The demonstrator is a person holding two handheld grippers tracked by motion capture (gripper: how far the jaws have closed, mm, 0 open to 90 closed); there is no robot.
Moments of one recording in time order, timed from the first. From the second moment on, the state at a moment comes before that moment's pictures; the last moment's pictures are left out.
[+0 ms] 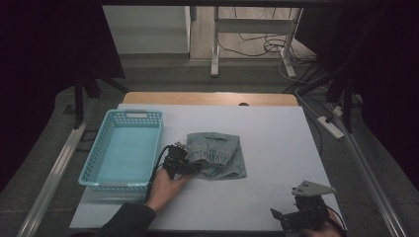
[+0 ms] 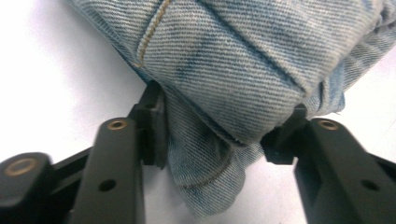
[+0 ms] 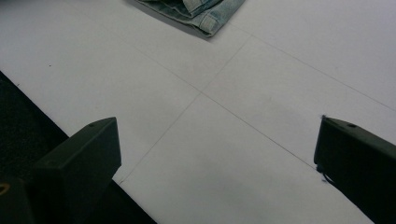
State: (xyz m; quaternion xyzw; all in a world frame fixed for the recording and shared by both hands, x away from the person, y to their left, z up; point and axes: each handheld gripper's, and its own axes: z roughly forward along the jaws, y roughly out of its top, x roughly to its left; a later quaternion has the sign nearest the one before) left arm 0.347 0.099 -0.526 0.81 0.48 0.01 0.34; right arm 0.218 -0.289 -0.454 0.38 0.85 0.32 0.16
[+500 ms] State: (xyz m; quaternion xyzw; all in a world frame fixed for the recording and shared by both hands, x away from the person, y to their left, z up) left arm 0.340 0.086 -0.517 0.83 0.46 0.06 0.30; right arm 0.218 -0.287 -0.446 0.37 0.83 0.38 0.17
